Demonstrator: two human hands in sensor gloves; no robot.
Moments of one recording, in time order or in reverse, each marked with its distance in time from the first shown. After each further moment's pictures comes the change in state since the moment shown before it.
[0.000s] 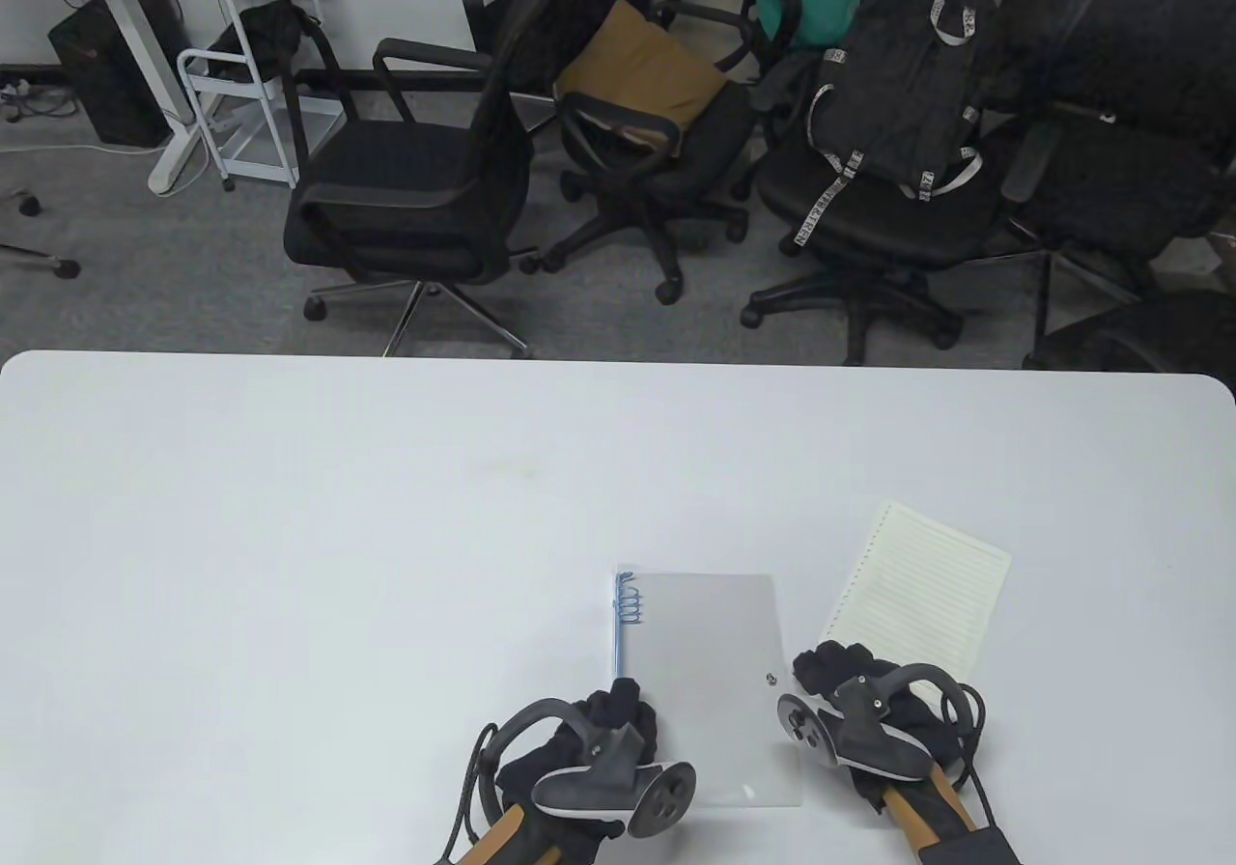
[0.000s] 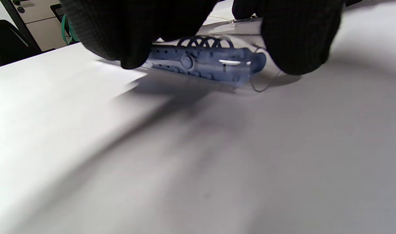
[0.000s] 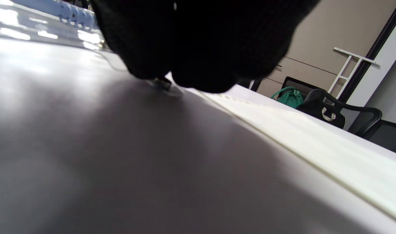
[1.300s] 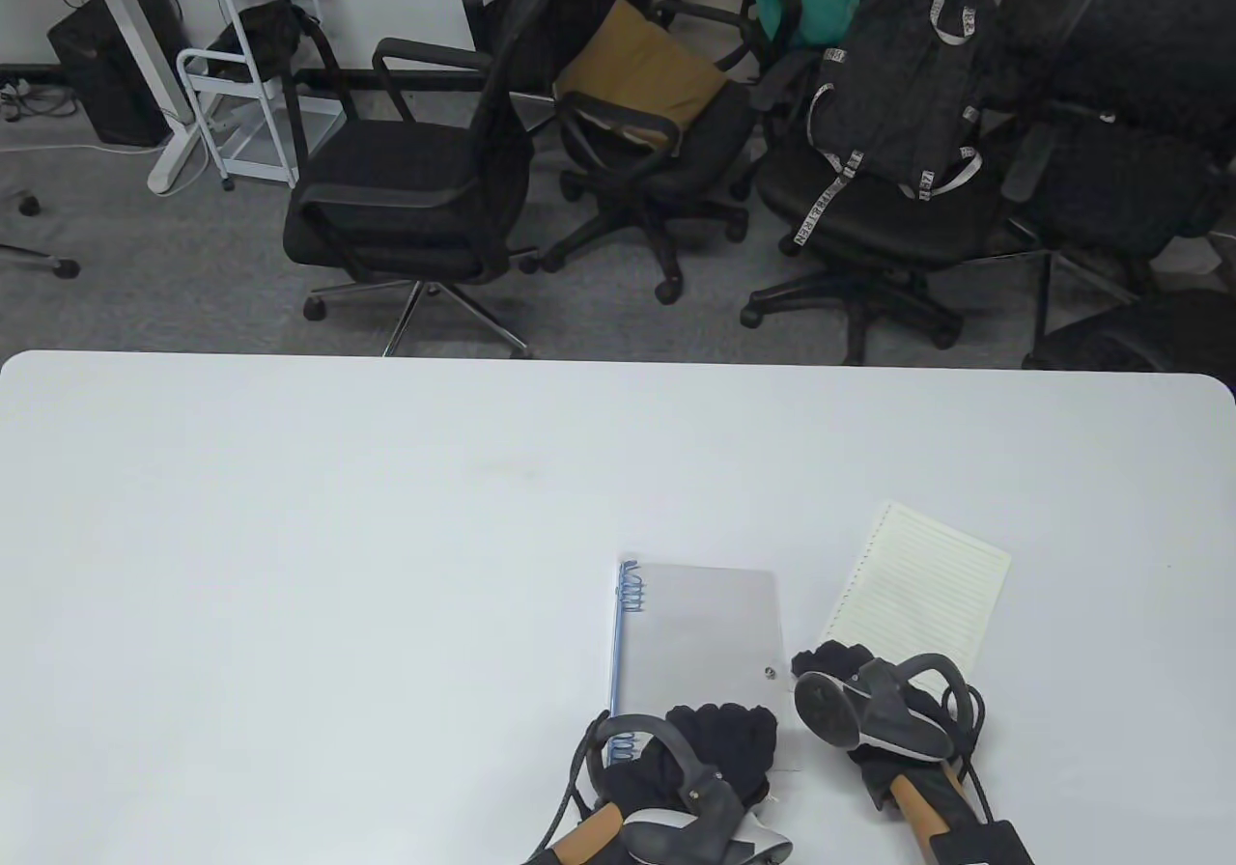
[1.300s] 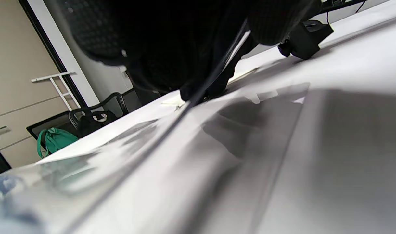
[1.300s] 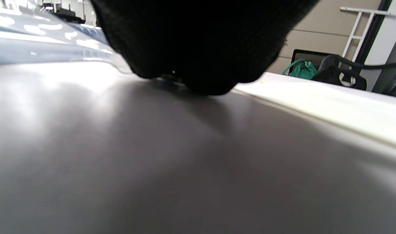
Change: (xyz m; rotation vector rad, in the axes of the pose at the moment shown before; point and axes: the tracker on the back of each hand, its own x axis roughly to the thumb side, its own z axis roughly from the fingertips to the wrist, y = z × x) left_hand 0.074 0.032 -0.036 0.417 -0.117 -0.247; right_hand -0.015 0.005 -0.002 0.042 -0.002 -0.236
